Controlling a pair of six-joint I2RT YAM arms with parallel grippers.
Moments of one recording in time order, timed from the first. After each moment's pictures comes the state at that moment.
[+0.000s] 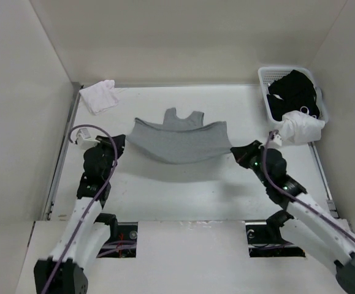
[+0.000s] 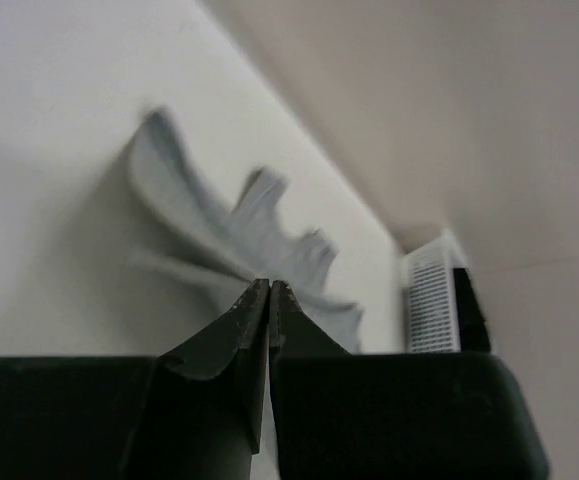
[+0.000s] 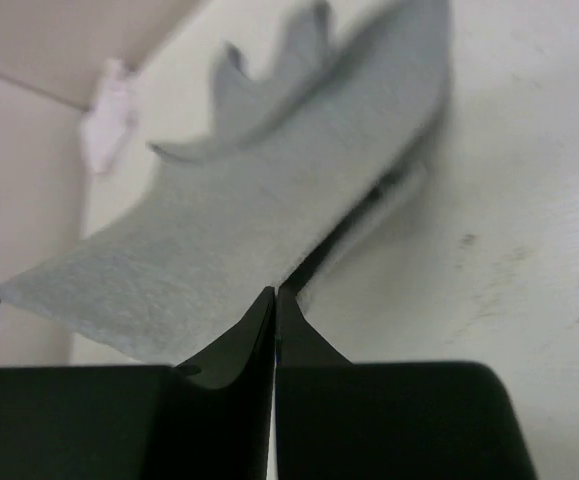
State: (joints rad) left arm -0.10 0.76 0.37 0.21 -0.08 -0.98; right arm 0.51 0.78 0.44 0.04 0.20 0.87
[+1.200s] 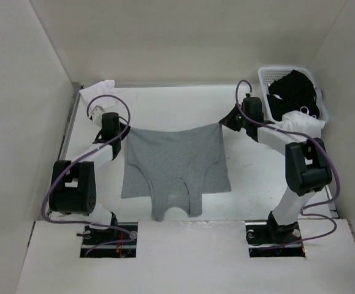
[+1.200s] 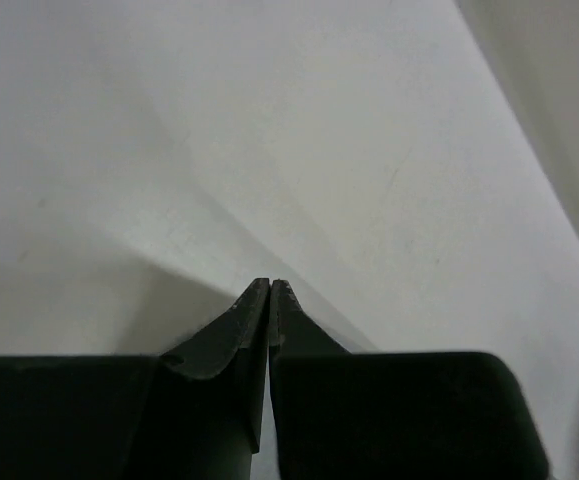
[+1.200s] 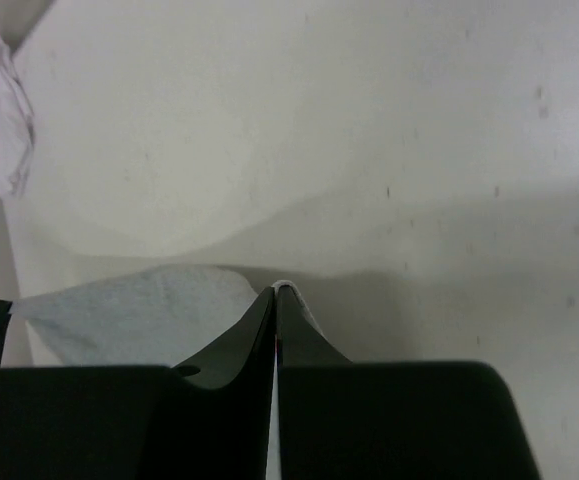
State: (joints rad) left arm -0.08 1.47 0.72 0.21 -0.21 -0.90; right arm 0.24 1.70 1.04 0.05 -0.18 0.76
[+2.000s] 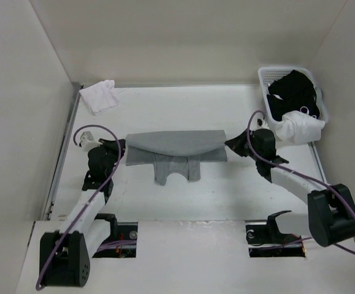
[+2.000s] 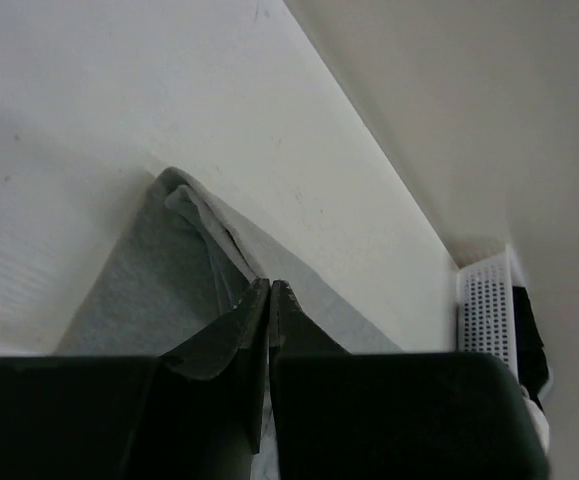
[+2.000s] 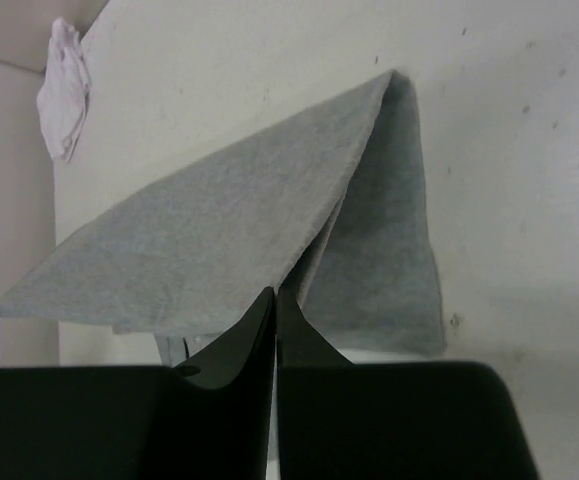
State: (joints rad) left arm -0.04 0.98 0.34 0.41 -0.07 -0.96; right arm 0.25 1.31 0.60 0.28 -0.16 0.83
